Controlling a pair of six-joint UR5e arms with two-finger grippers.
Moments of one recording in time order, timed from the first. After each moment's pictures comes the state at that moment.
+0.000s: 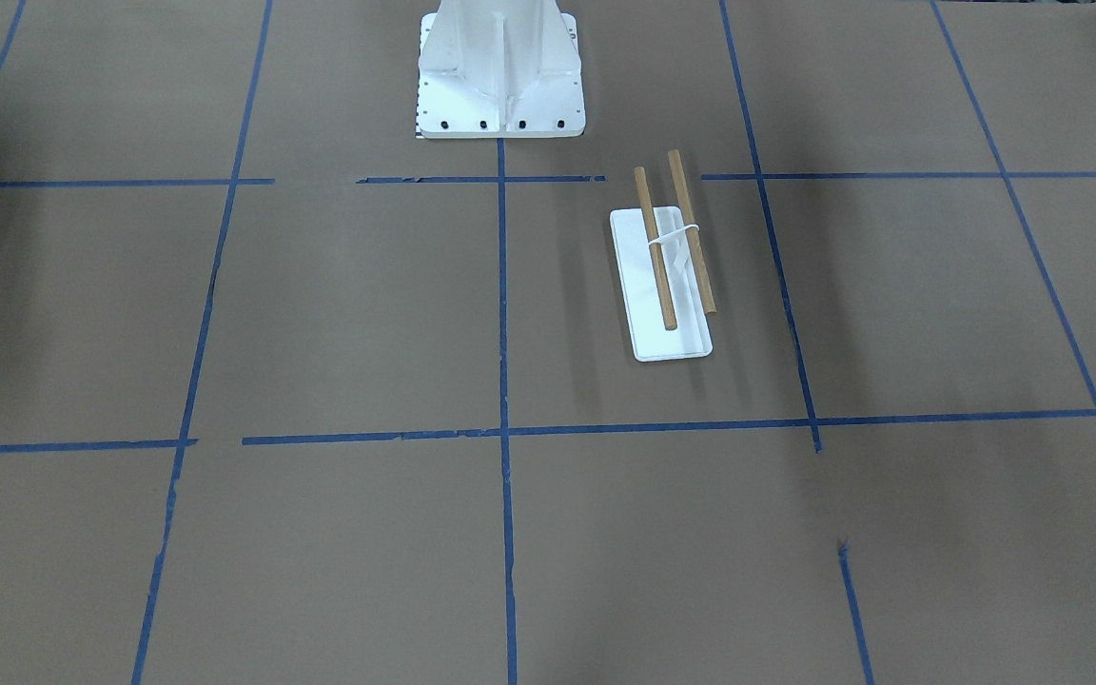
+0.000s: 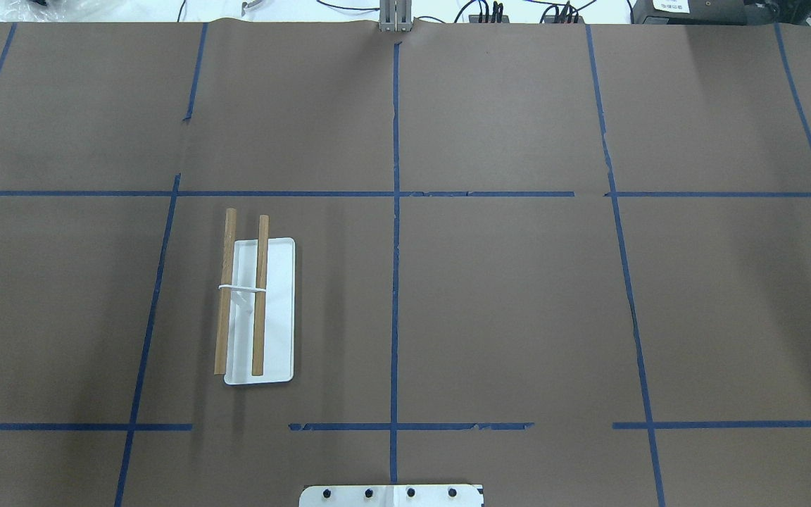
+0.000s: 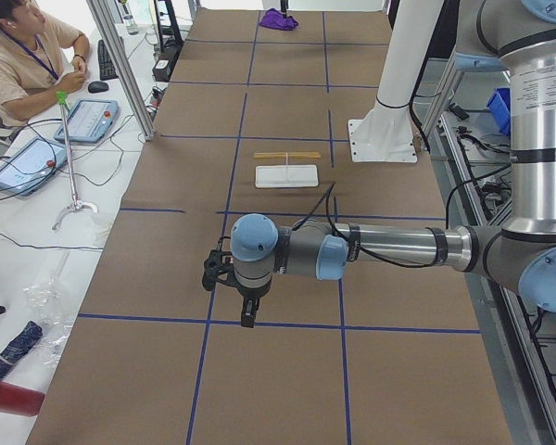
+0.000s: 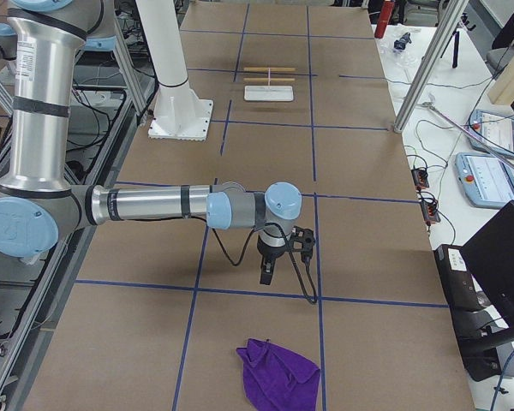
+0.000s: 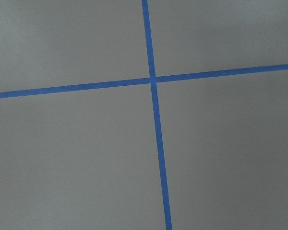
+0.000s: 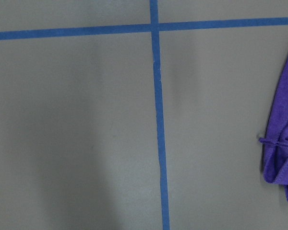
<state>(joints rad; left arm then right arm) -1.59 -1.44 -1.74 -1.65 -2.39 0.04 1.42 -1.72 1.79 -1.62 2.28 0.21</state>
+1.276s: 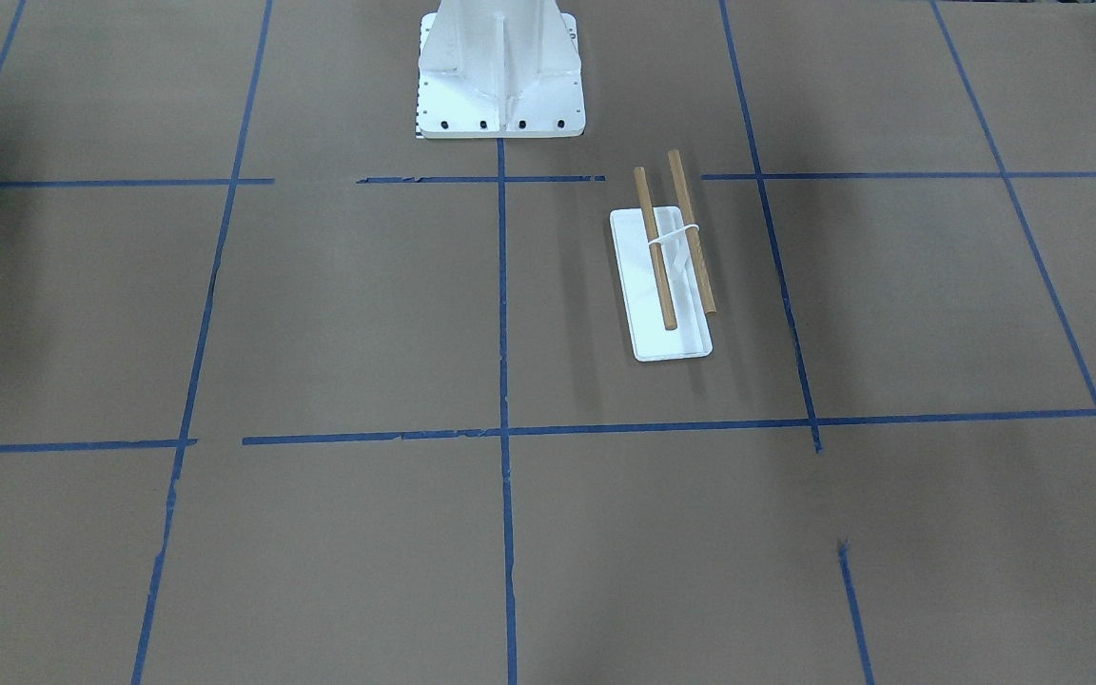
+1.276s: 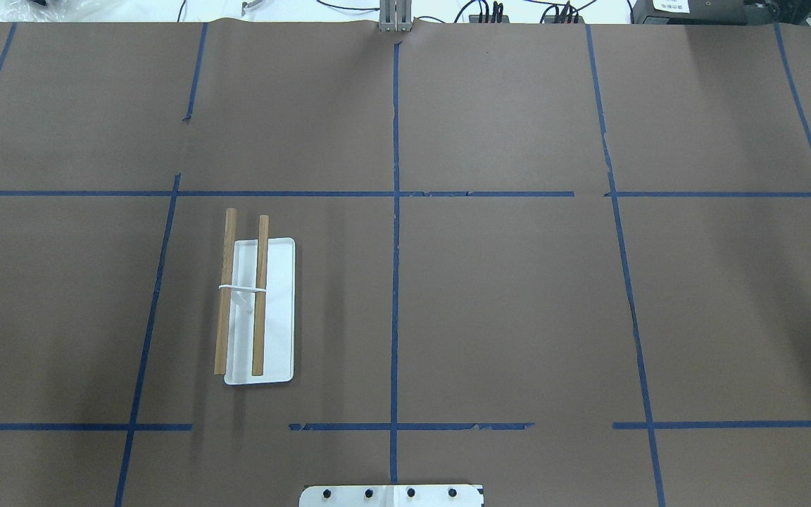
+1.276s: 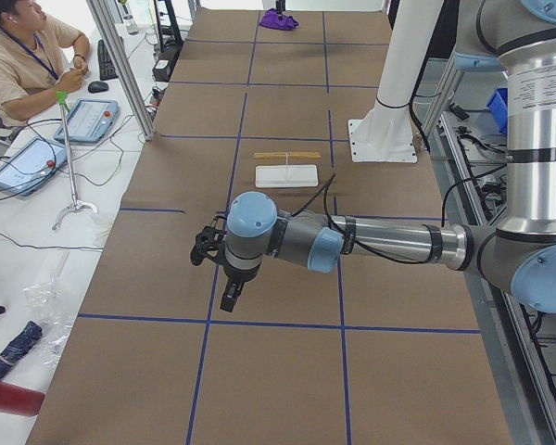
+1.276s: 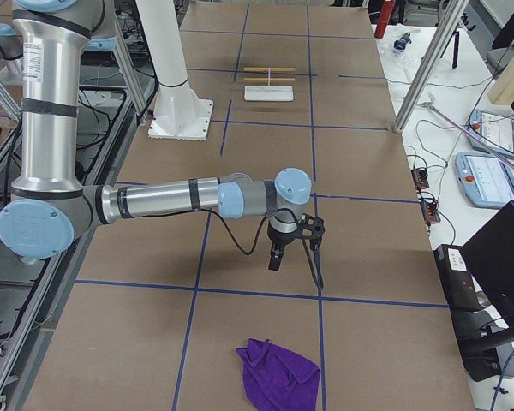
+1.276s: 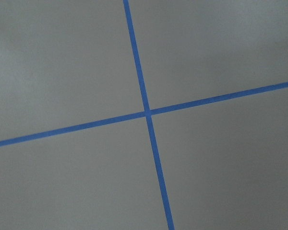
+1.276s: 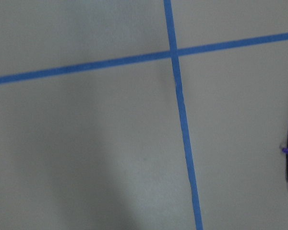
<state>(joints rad) -1.58 -1.47 -1.76 -1.85 -2.33 0.05 1.39 -1.64 1.81 -1.61 2.26 0.41</state>
